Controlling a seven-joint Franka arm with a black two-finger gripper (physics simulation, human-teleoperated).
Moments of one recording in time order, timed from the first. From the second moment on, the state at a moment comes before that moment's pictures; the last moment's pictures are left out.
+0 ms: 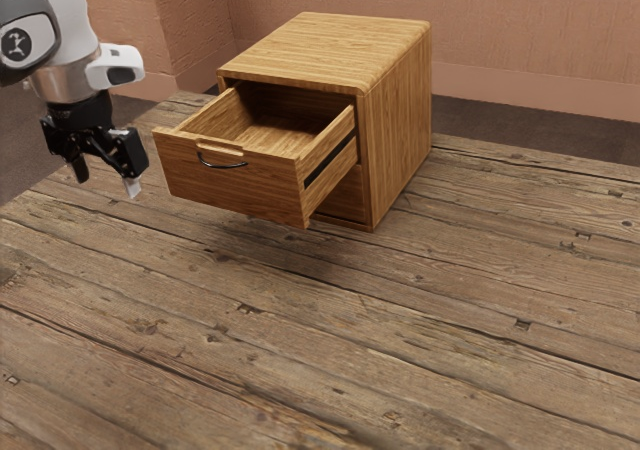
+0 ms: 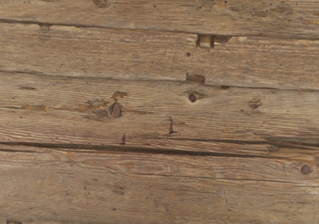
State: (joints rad) arm 0.05 -0.41 0.00 -2.05 0.06 1.67 -0.03
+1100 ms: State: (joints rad) arm 0.04 0.09 -0.03 -1.74 0.13 1.91 -0.02
